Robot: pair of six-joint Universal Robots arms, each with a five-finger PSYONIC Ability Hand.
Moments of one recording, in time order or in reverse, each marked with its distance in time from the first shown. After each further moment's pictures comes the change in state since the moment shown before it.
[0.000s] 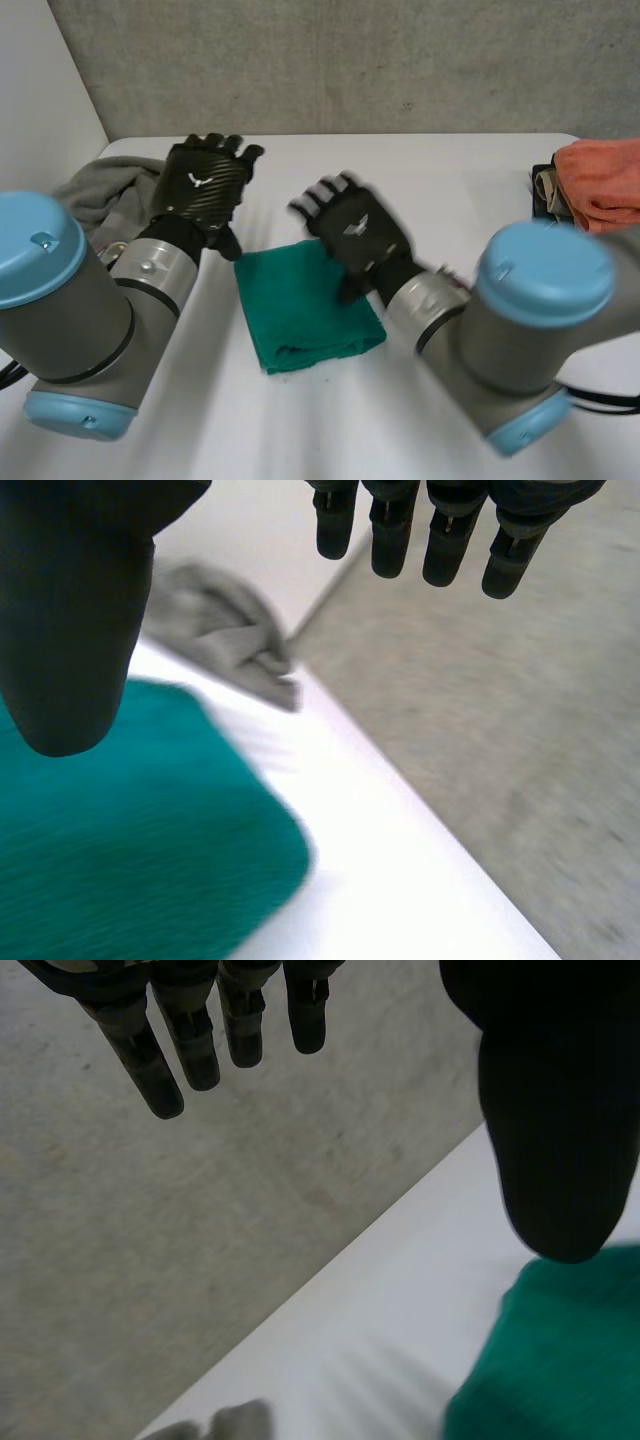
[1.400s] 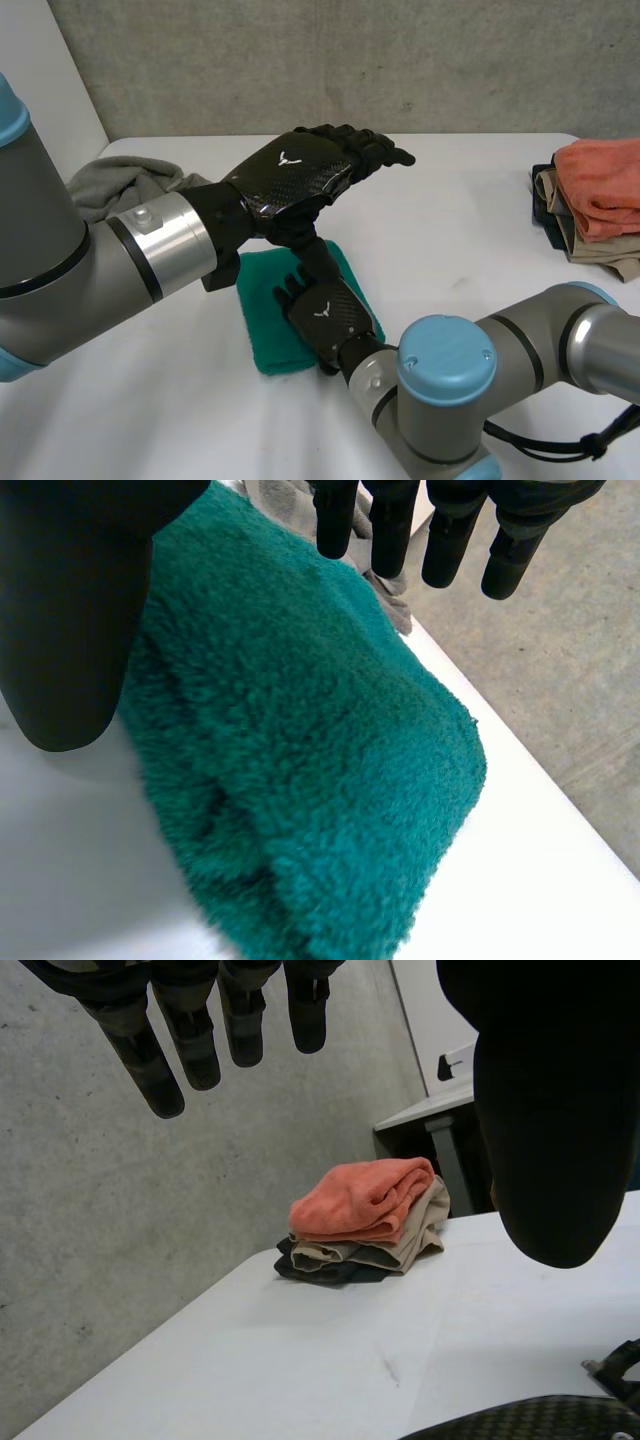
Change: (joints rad) left arm 0.046 0.007 0.275 -0.367 0.725 -0.257; right arm 0.126 0.250 0.023 -0.119 0.102 -0.122; left_hand 0.000 -0.001 0.000 0.000 0.000; right_hand 0.001 0.004 0.012 0.008 0.011
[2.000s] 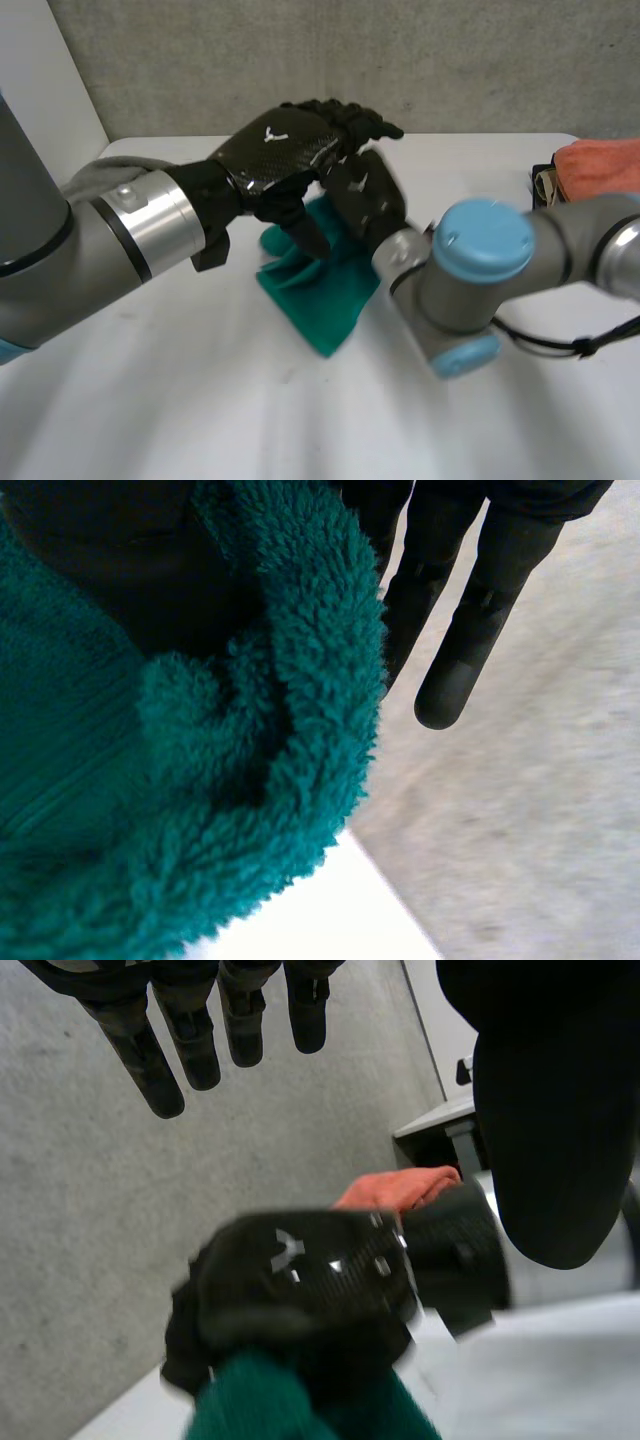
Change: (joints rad) left arm 0.026 0.017 0.035 0.004 -0.006 -0.007; right arm -0.152 0.012 -0.333 0.008 0.008 0.034; left_hand 0.000 0.000 0.000 0.000 0.000; right_hand 0.871 0.960 0.962 0.972 0.895
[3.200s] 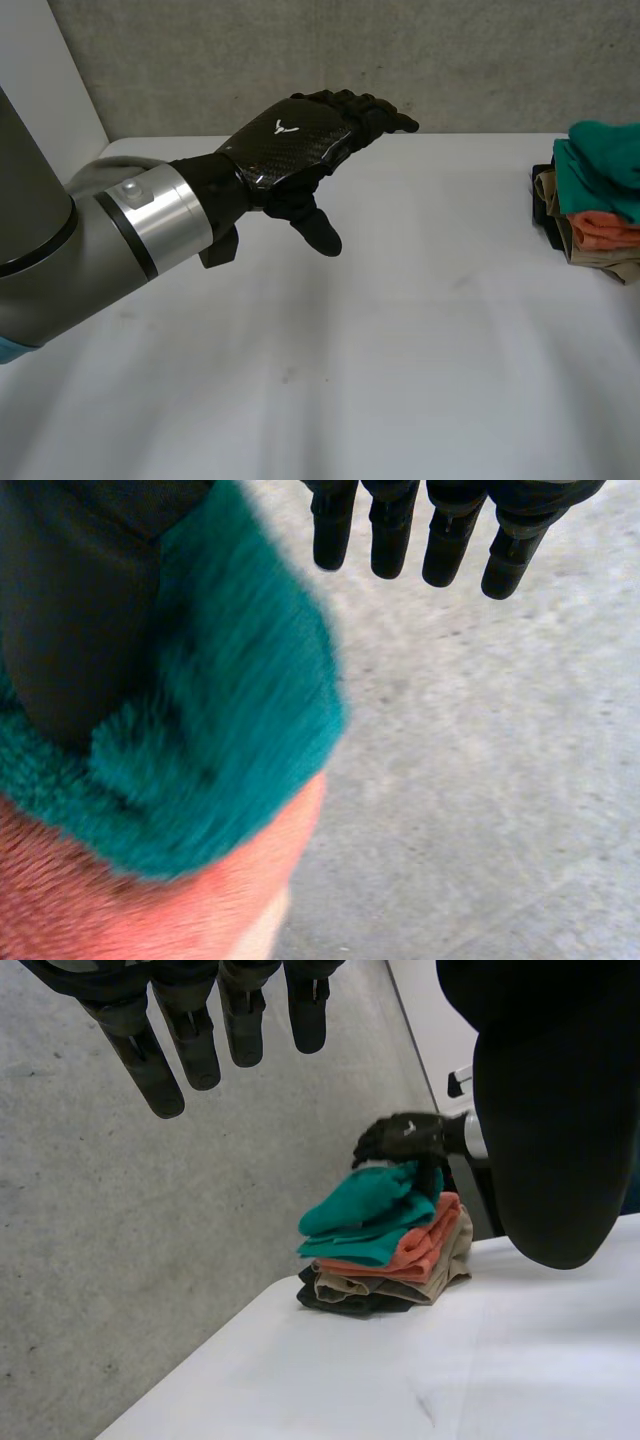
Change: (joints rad) left arm -0.027 -0.001 0.020 0.002 0.000 -0.011; right arm -0.885 -0.122 0.174 -0.114 -0.201 -0.103; left_hand 0.000 0.000 0.000 0.000 0.000; right_hand -0.838 -0.960 -0.972 -0.977 -0.905
